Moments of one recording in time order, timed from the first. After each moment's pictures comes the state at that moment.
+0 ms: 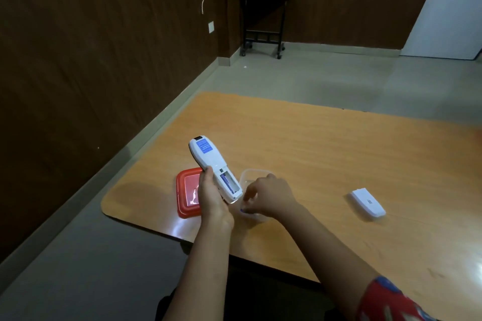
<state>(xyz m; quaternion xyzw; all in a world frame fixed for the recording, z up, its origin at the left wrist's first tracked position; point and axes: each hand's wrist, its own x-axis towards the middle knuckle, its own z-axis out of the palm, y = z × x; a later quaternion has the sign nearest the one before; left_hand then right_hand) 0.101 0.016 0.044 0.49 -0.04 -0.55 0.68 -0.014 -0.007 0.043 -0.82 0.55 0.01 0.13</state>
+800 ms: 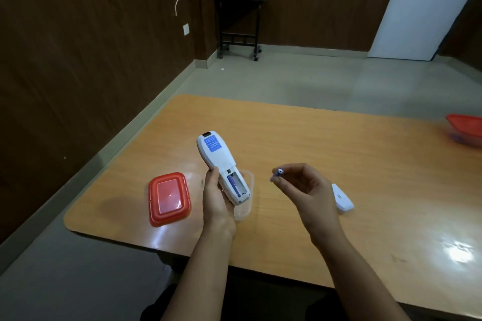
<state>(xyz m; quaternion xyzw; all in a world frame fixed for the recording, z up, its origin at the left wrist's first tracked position) 0.047 0.028 0.058 0.42 -0.12 -0.63 0.64 -0.101 0.063 0.088 -0.49 0.47 -0.58 0.45</state>
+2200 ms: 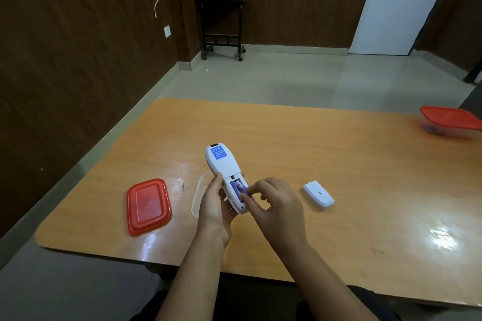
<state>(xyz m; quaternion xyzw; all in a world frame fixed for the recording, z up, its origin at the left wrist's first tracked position) 0.022 0.038 0.060 0.45 -0.19 -0.67 0.56 -0.095 0.061 0.050 -0.70 0.57 -0.44 0.01</state>
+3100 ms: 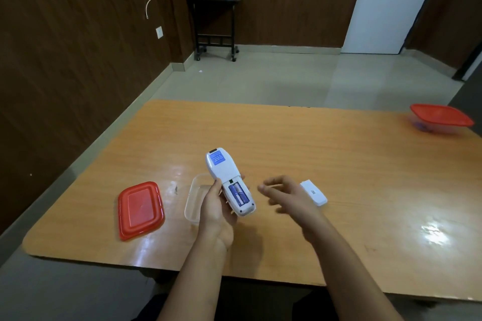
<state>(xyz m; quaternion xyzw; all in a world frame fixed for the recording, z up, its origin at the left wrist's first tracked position) 0.008 0.034 0.058 0.43 -0.17 -0.70 0.54 -0.141 0.047 0.066 -0.44 0.63 -0.39 0.52</state>
